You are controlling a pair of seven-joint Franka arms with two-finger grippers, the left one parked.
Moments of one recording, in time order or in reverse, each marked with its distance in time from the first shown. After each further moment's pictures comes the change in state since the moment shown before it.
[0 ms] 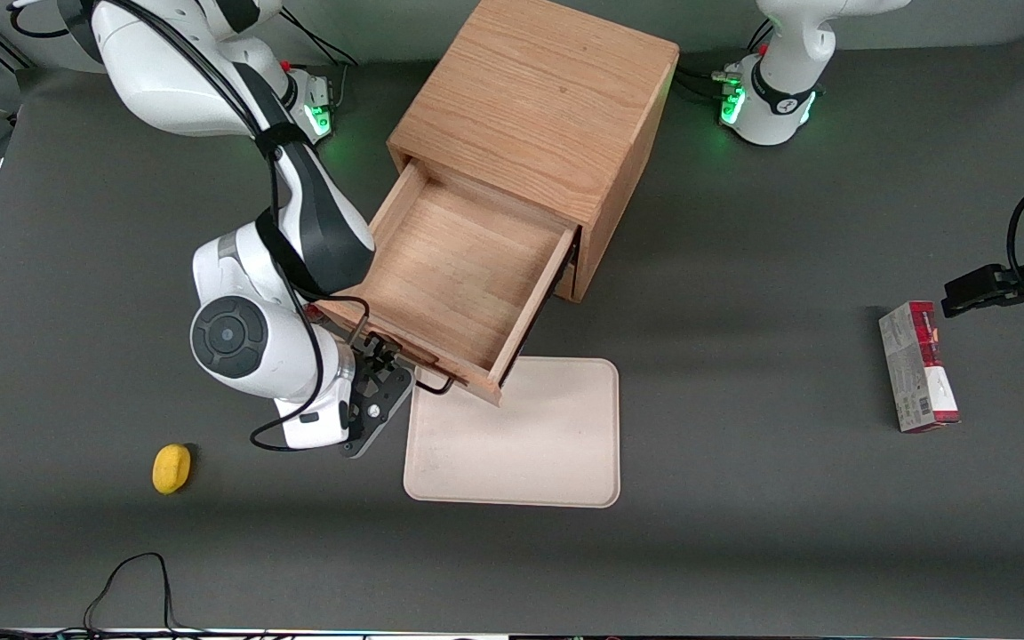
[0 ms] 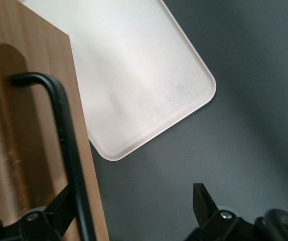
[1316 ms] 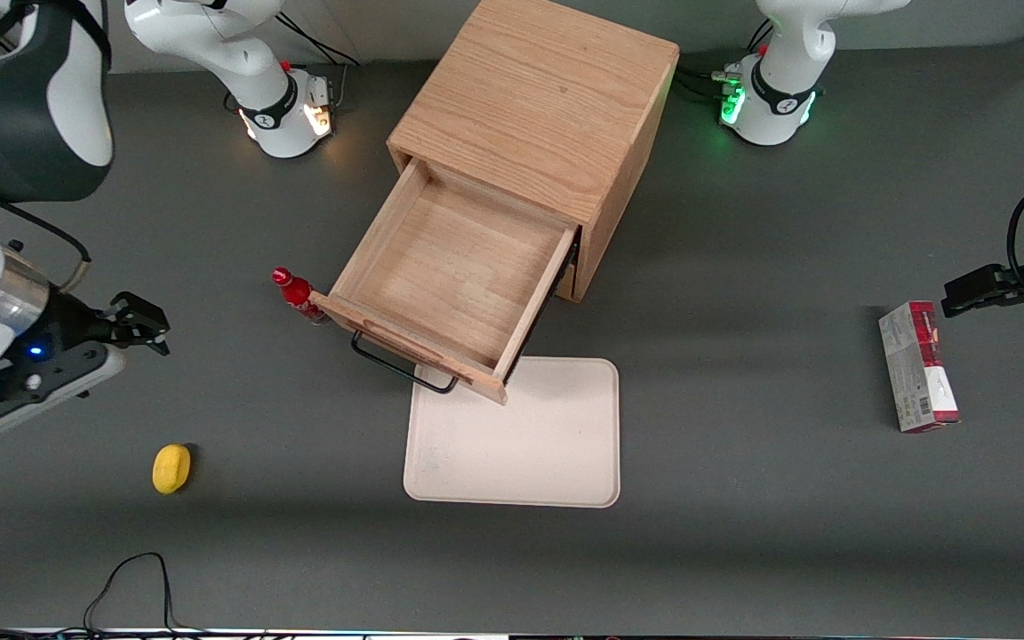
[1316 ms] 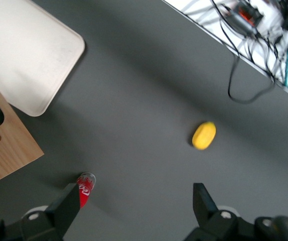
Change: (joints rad) arm -0.023 -0.274 -0.341 0.005 -0.048 -0.210 0.119
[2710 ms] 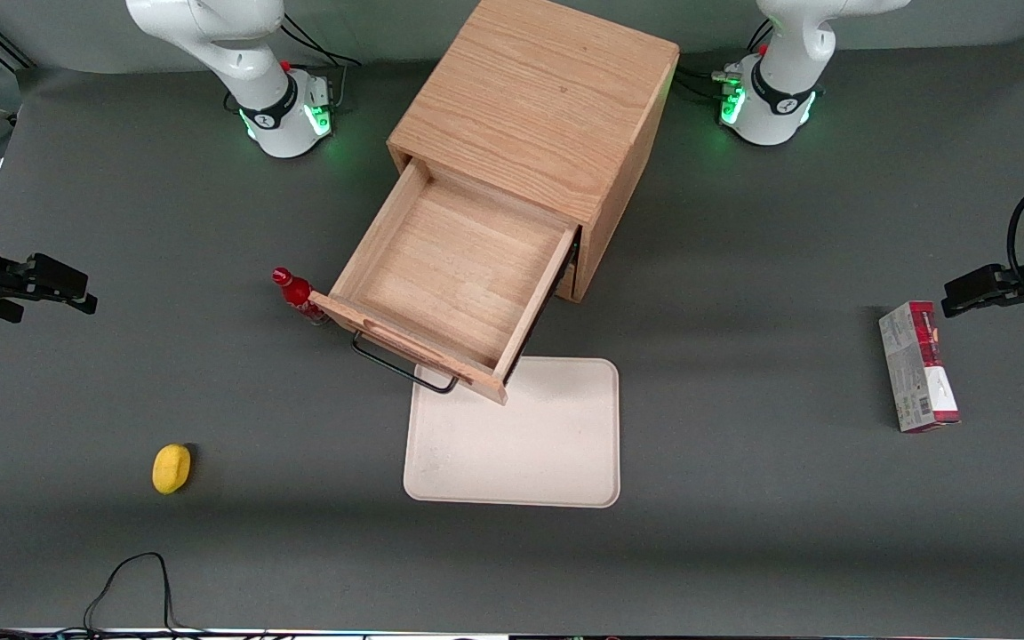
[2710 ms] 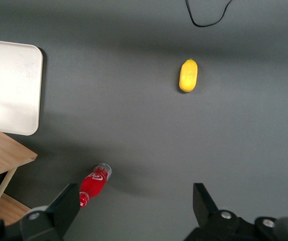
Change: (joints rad) arm -0.436 -0.301 0.353 -0.416 -0.050 0.123 0.290
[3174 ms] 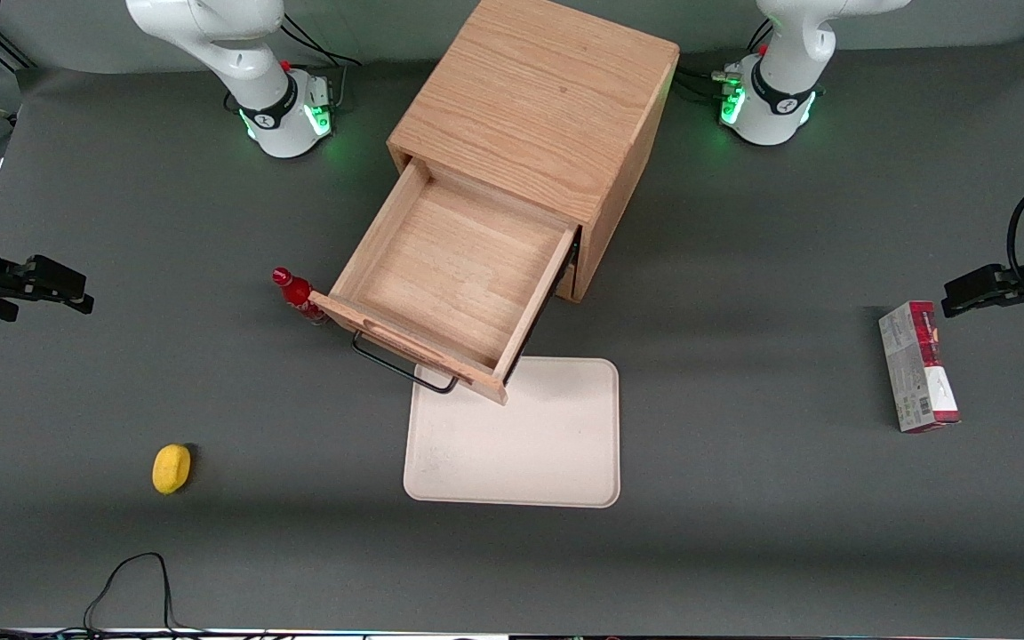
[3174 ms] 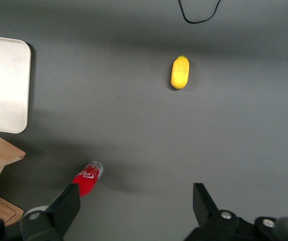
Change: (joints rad) arm -0.001 -0.001 0.000 -0.006 -0.028 -0.001 0.000
